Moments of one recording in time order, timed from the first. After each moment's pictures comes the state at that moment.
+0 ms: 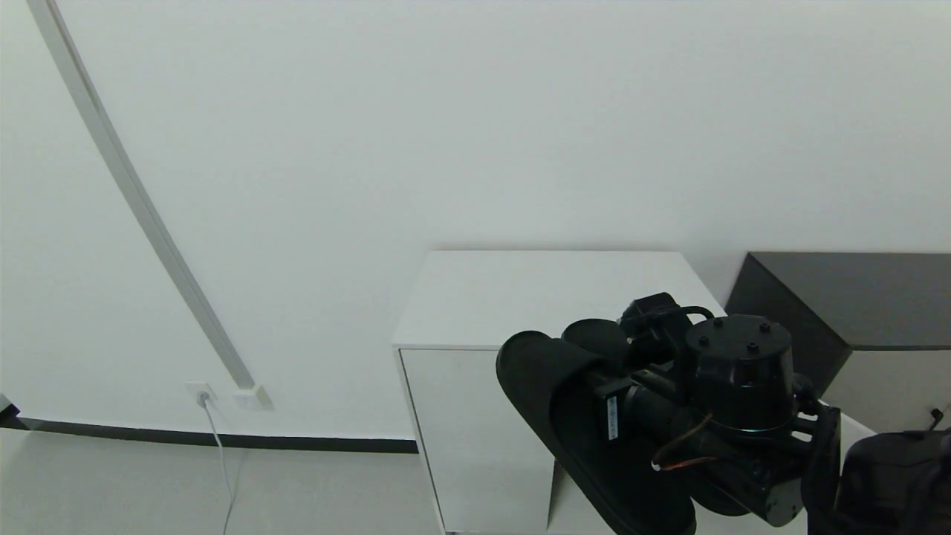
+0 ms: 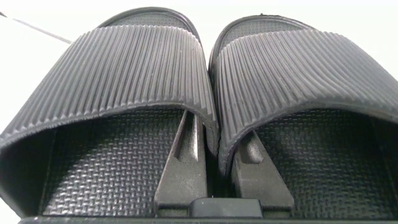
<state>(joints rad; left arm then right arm) 0.00 0.00 0.00 0.00 0.00 0.00 0.81 1.77 -0.67 -0.80 -0.33 0.17</state>
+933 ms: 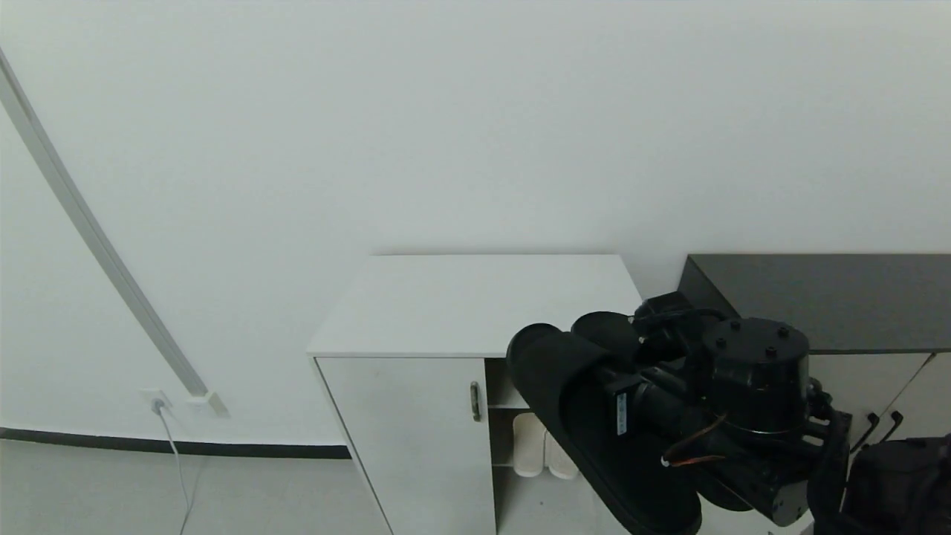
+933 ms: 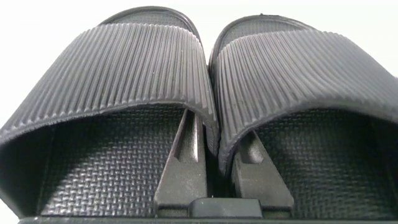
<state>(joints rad) 0.00 0.00 0.00 0.00 0.00 0.00 0.81 1.77 -0.62 -0.90 -0.34 0.13</state>
